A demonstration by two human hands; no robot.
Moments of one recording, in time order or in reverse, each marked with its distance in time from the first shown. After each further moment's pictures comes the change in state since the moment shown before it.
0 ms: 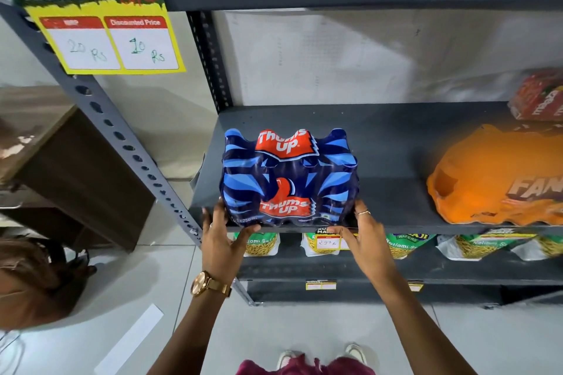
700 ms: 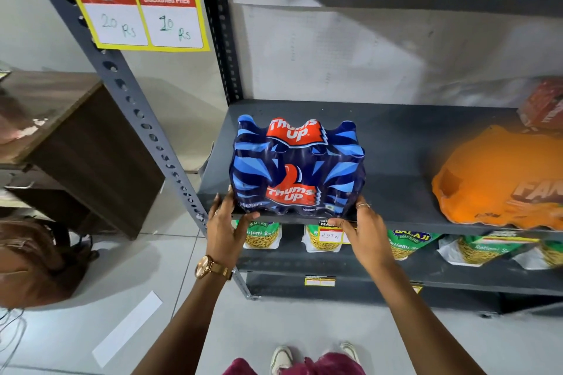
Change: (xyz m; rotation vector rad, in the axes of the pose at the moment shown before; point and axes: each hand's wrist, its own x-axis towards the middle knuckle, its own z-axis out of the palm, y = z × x) left_hand 0.001 -0.015 0.004 0.008 0.004 0.066; right_hand 0.003 -0.001 0.005 -0.108 0.000 -0.020
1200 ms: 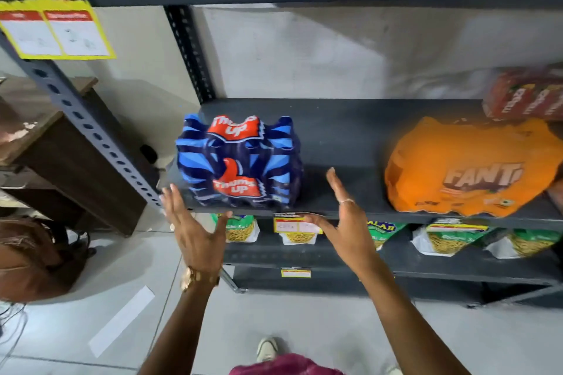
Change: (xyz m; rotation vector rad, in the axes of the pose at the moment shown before) left_hand -0.044 0.055 0.037 0.013 0.344 -0.051; right_hand -0.017 0.031 -0.073 0.260 -0.060 -0.188
